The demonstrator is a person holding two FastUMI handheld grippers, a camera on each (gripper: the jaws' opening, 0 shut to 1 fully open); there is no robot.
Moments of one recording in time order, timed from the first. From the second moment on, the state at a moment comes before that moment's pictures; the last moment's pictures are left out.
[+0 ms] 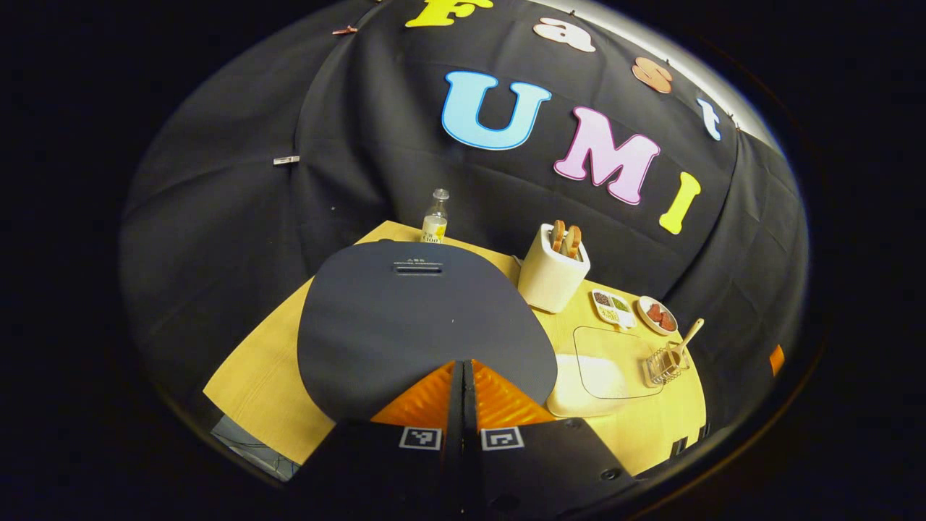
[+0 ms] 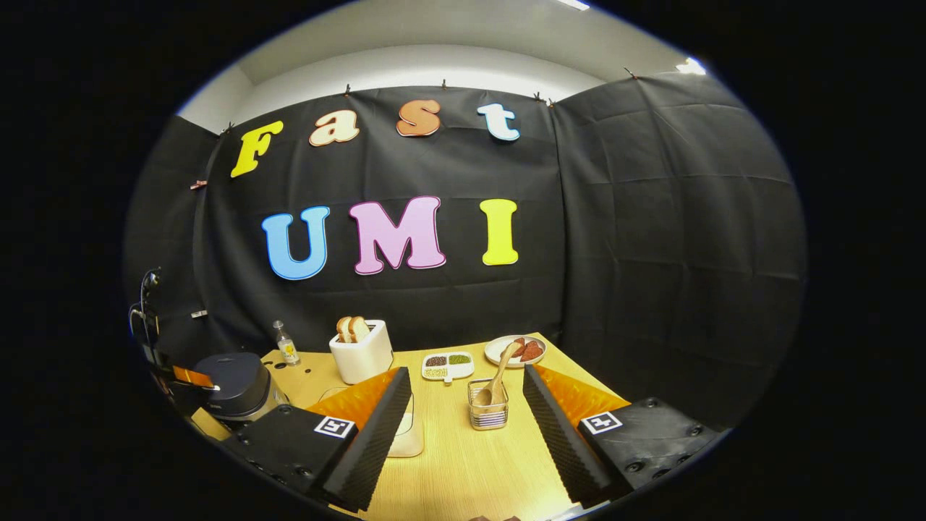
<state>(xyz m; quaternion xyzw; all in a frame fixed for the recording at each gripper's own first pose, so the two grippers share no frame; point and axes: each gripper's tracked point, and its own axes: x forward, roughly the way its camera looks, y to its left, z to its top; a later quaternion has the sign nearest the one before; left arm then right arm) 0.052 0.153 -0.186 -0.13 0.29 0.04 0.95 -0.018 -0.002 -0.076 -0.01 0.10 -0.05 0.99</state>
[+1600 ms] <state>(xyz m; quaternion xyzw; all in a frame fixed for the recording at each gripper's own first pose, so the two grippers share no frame) 0.062 0.092 -0.050 -0.10 0.11 0.13 0.98 0.138 -0.079 -0.133 0.05 0.17 -0.06 0.98</state>
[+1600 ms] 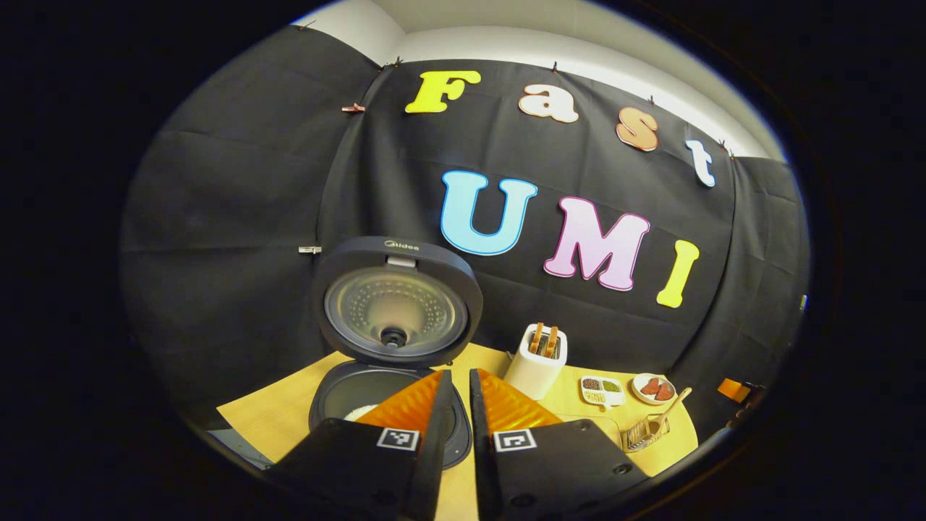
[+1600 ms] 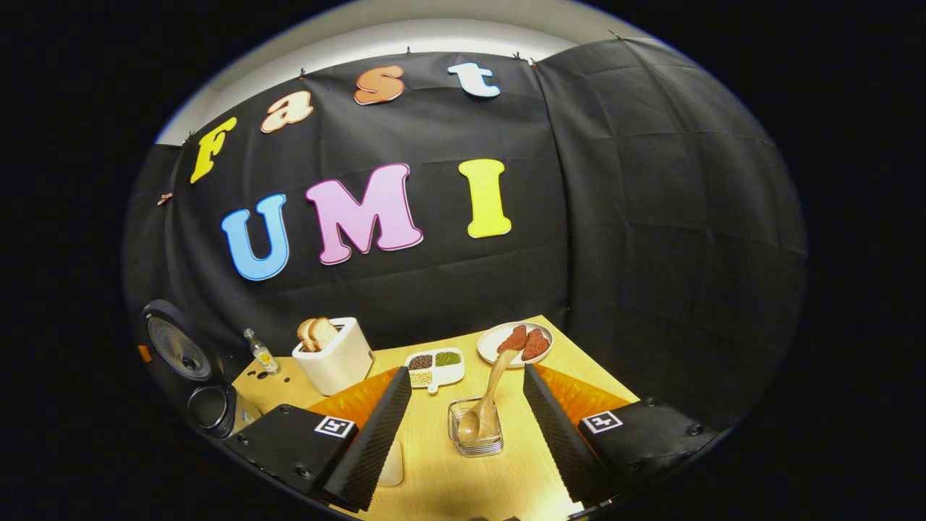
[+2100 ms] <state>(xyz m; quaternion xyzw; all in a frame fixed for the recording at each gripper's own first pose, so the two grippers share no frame) 0.067 0.051 -0.074 -0.04 0.16 0.15 0.97 0.213 -0.117 -0.222 0.07 0.26 -0.08 0.96</state>
